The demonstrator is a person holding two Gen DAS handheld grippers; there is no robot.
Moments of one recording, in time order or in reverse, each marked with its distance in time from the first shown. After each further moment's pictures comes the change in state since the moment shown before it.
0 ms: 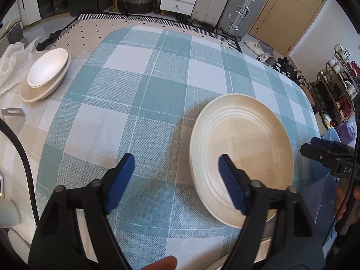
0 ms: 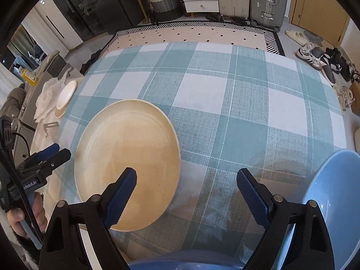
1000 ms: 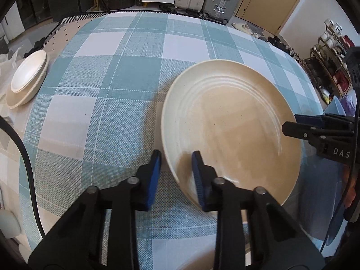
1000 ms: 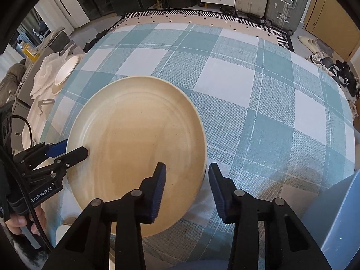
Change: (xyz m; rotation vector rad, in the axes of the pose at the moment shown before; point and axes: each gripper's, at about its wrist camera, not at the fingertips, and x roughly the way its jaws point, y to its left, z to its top) left arm 0.033 -0.031 -0.026 0.126 0.057 -0.008; right arm 0.032 0.033 -0.006 -0.097 0.069 -0.021
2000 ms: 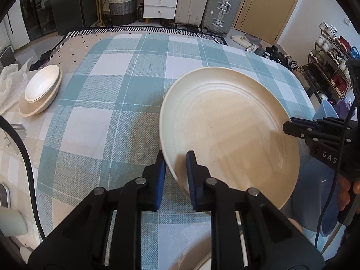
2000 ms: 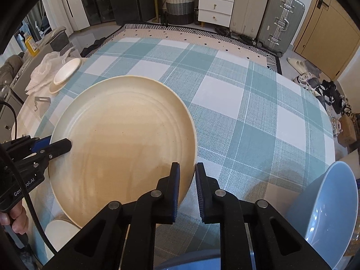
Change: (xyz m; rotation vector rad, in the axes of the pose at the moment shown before) left arm -0.056 -0.001 -0.014 0.013 -0.111 0.022; right arm -0.037 0.022 -0.023 -0.068 -0.140 -0.110
